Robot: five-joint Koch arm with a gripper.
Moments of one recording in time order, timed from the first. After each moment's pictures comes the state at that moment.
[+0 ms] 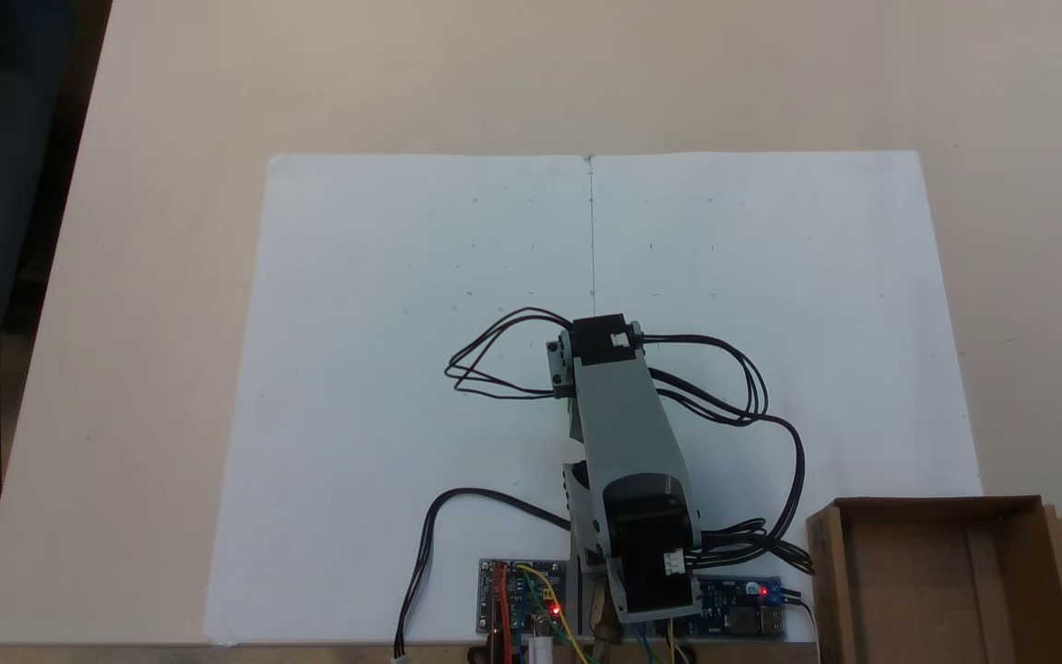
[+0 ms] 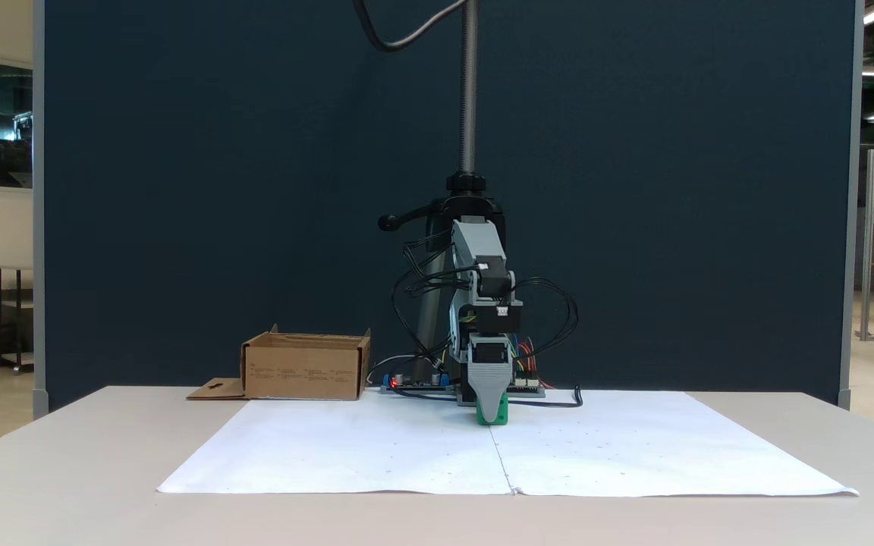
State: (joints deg) arm -8.7 115.8 144.8 34.2 7.0
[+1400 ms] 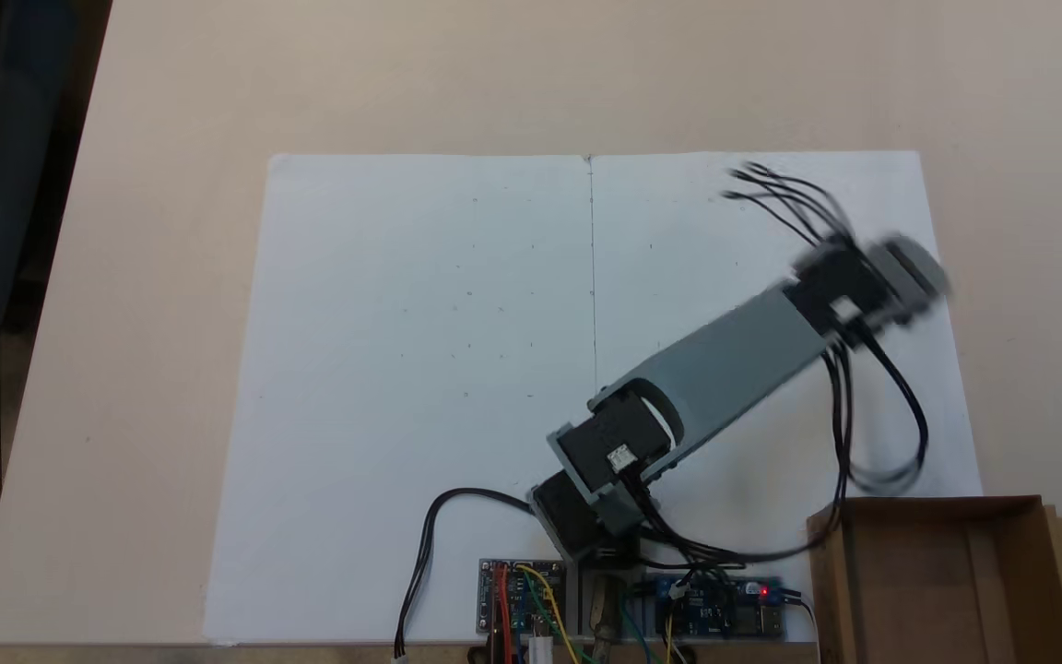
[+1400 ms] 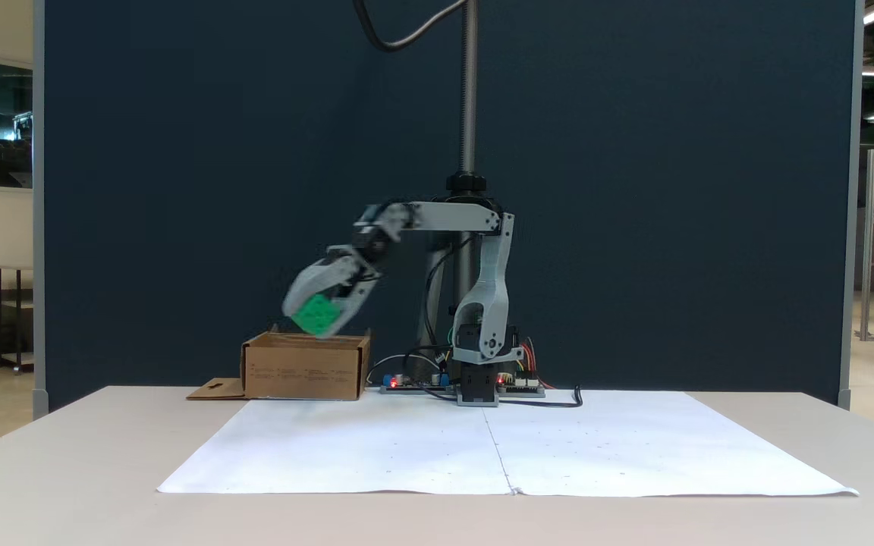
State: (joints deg) arm 60.2 98.3 96.2 25.8 -0.1
